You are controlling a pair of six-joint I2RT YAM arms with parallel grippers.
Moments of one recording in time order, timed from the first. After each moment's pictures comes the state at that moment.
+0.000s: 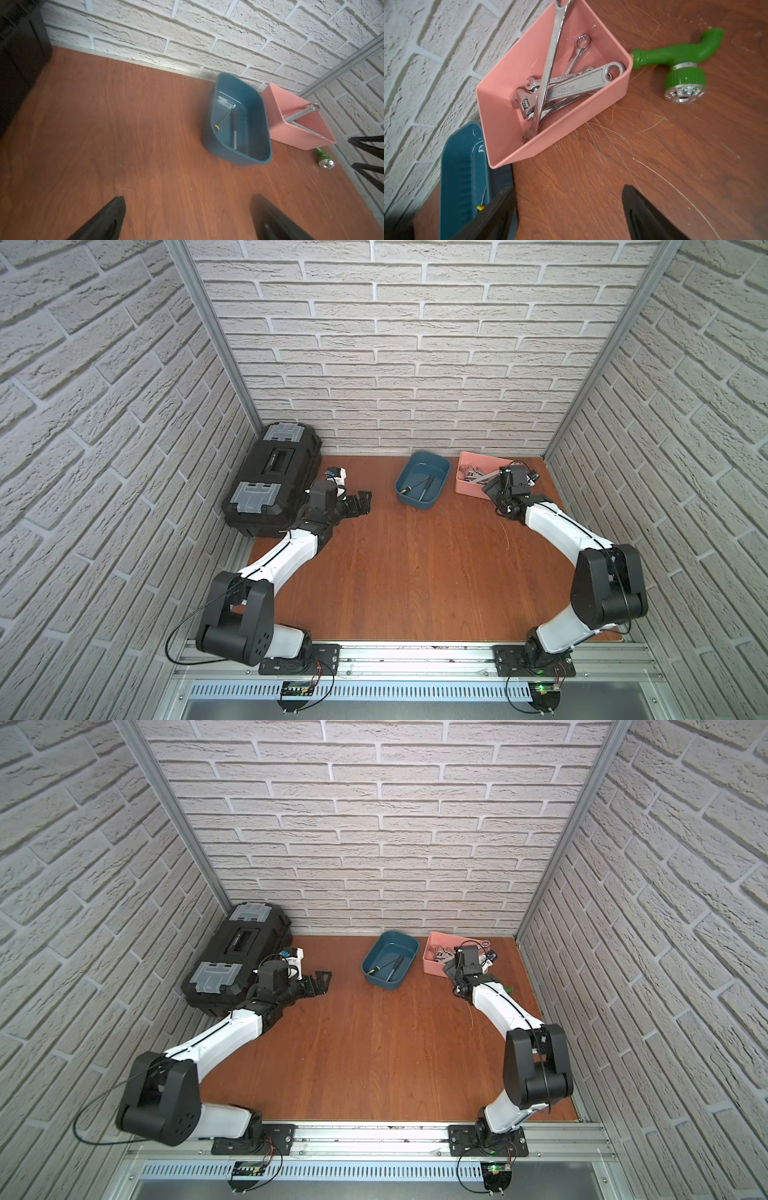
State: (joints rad) left arm -0.27 1.42 0.86 0.07 0.17 -0.37; right arm 0.09 1.65 1.18 -0.36 0.26 0.99
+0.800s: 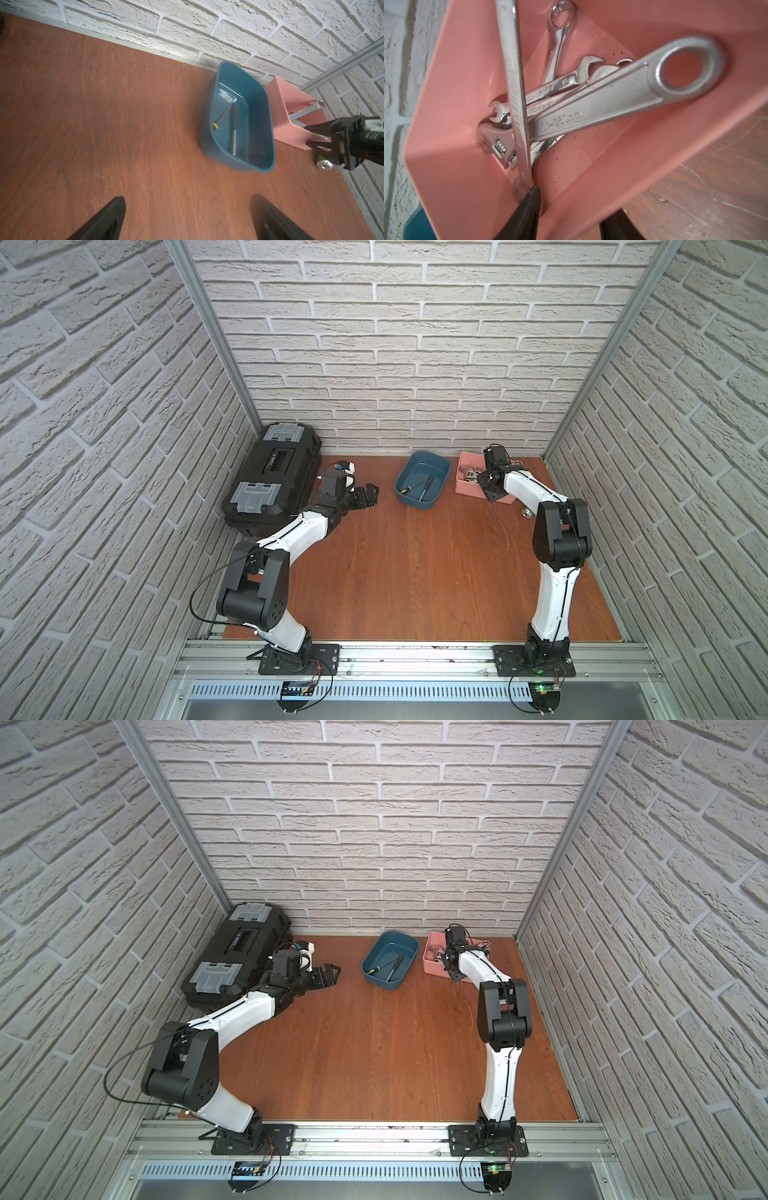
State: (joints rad) left arm -0.28 1.59 1.00 0.02 0.21 -0.39; right arm 0.05 2.12 1.69 -0.63 0.23 1.25
